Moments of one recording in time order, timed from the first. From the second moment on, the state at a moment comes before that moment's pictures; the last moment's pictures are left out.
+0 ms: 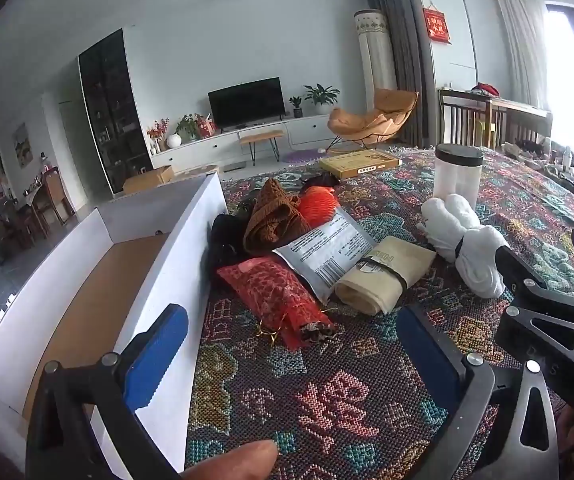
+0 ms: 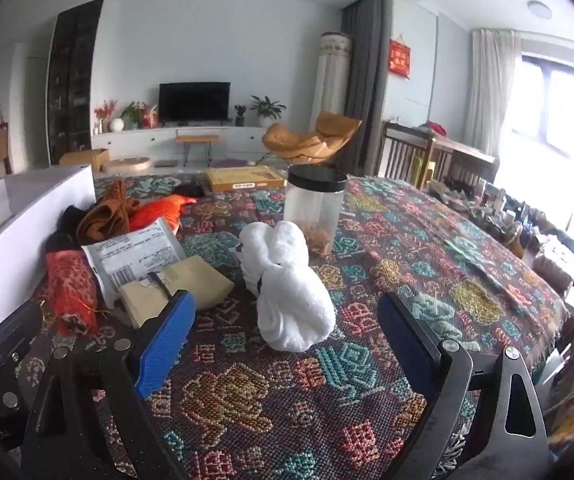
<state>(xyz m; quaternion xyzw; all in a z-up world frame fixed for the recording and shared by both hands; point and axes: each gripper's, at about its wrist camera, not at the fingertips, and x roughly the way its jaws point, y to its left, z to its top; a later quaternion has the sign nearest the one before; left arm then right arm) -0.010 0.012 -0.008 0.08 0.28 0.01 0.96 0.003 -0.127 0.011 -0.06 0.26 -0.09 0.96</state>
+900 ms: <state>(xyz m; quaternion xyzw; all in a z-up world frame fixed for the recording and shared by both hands) -0.008 0.014 -0.016 0.09 0.29 0.02 0.95 0.002 -0.124 0.011 -0.05 0.25 -0.06 0.96</state>
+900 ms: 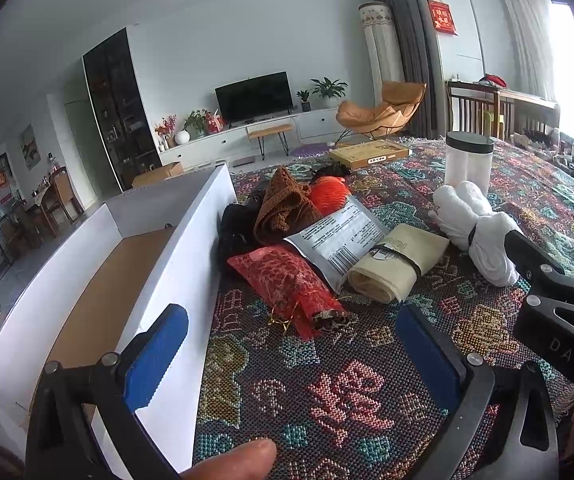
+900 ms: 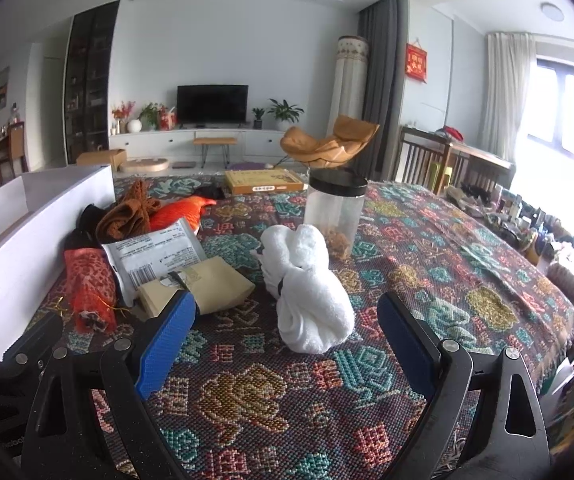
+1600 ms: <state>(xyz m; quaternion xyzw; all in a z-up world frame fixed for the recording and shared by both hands) -0.009 0.013 -0.029 0.10 0.30 0.03 0.95 0.002 -0.124 0.011 -0.04 0.26 -0.06 0.96</state>
